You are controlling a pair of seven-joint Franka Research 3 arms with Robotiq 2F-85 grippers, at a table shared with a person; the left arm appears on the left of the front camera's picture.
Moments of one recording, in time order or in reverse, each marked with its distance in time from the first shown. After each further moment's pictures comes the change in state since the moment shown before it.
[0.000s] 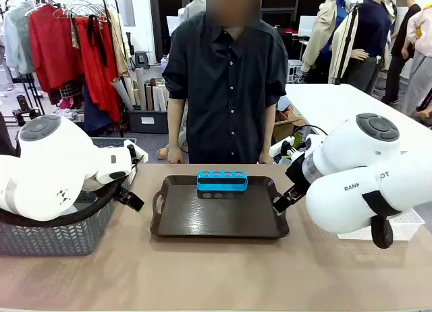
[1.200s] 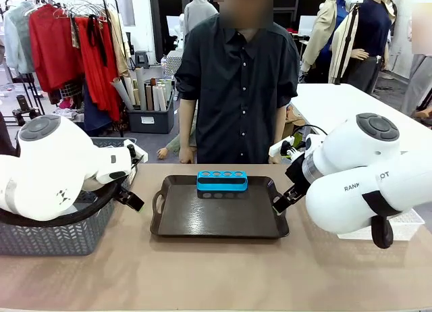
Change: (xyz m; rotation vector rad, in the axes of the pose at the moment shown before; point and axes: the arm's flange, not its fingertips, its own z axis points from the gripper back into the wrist) left arm 0.000 0.000 0.000 0.000 0.000 0.000; right arm 0.000 0.000 0.000 0.000 0.000 0.001
